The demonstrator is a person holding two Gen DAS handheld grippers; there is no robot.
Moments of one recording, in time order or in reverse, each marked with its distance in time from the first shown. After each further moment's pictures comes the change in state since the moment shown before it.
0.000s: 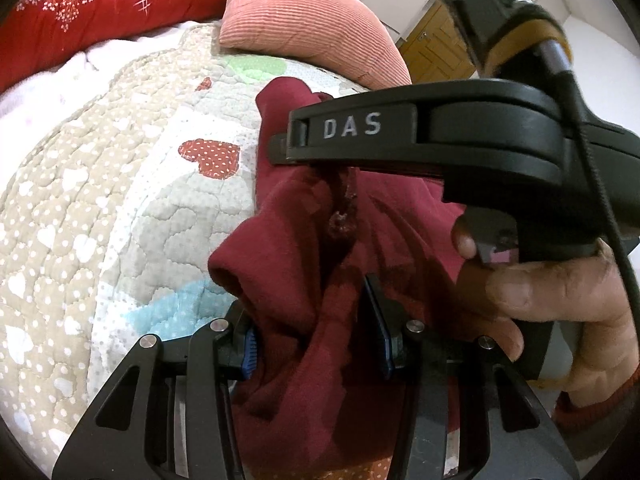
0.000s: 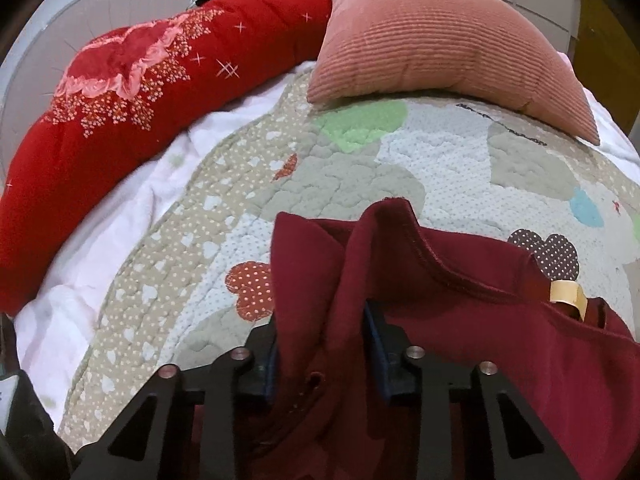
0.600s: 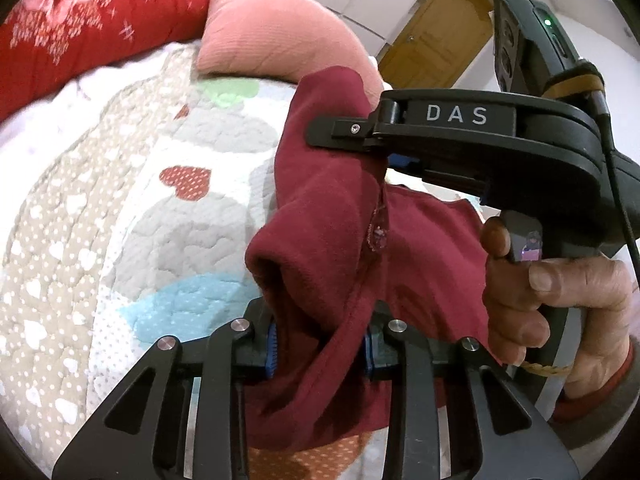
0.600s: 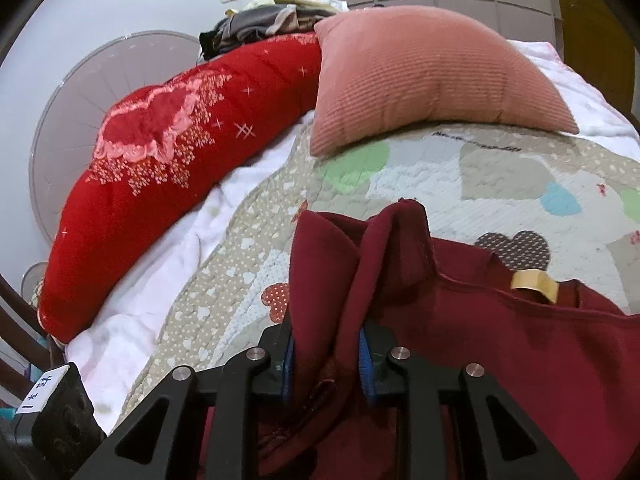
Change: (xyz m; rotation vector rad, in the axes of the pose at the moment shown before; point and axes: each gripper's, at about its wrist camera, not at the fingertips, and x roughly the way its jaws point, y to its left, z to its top) left arm -0.027 -0.028 0.011 0.034 -0.034 -0.023; right arm -0.069 -0.029 -0.009 0.103 -0.125 0.140
